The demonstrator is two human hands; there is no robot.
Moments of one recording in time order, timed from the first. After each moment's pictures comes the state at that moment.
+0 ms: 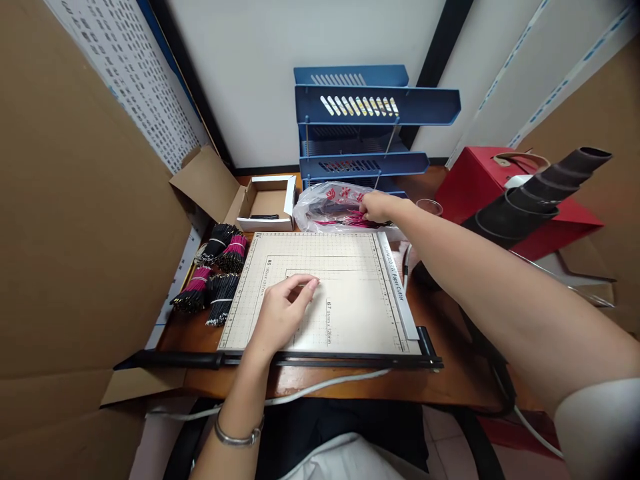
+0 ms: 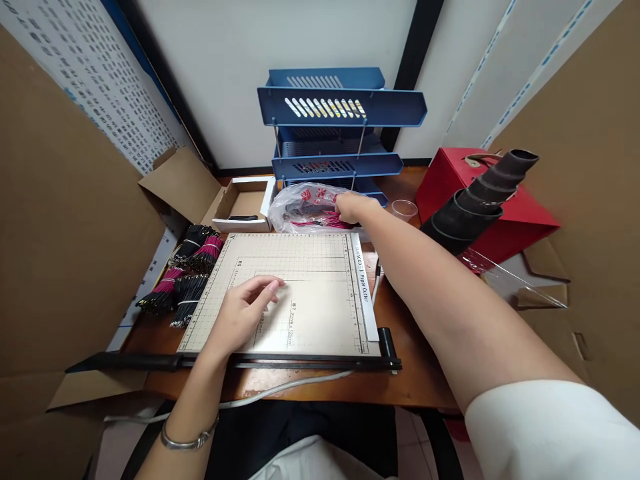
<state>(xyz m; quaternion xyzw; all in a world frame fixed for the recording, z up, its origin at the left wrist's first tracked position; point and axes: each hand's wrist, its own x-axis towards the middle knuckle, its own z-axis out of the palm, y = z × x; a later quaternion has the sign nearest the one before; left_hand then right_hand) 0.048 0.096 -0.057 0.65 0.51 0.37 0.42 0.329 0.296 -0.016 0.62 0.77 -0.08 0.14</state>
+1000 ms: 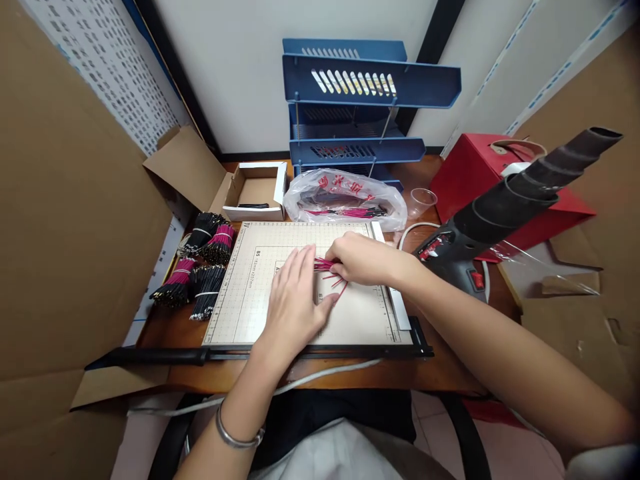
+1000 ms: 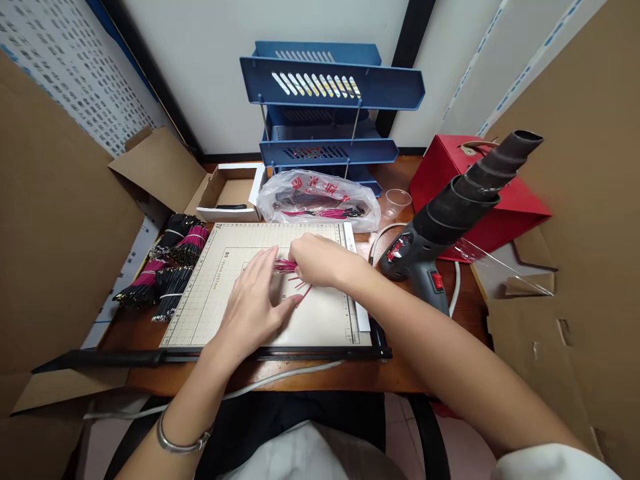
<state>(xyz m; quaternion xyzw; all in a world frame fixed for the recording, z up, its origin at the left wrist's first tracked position) 0.081 0.089 -0.058 0.81 0.52 0.25 0.14 0.257 0.147 0.012 0.49 0.85 -0.17 0.06</state>
